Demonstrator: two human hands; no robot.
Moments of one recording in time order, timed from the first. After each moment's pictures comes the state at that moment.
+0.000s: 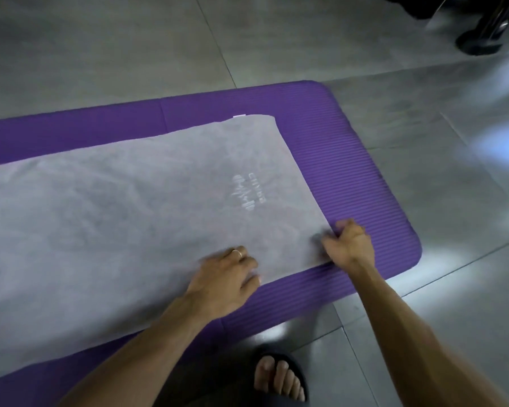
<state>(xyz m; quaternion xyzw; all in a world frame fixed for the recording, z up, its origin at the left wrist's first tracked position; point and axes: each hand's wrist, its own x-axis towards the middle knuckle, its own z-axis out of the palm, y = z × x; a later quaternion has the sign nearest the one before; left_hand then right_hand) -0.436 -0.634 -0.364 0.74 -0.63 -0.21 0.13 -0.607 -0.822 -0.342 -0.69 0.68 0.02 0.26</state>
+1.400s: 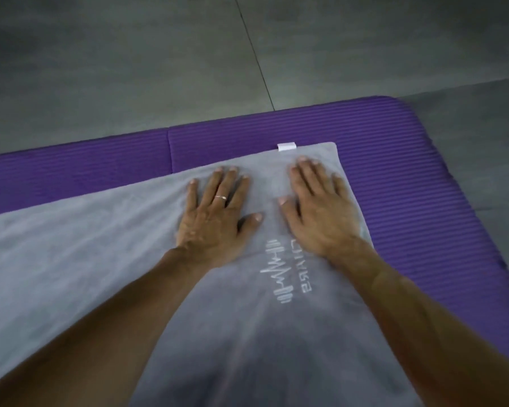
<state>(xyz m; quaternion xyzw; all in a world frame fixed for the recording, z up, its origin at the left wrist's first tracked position) -0.259 -0.805 -0.417 0.85 -0.51 -0.10 0.00 -0.398 -0.954 -0.413 -0.95 0.29 0.03 0.07</state>
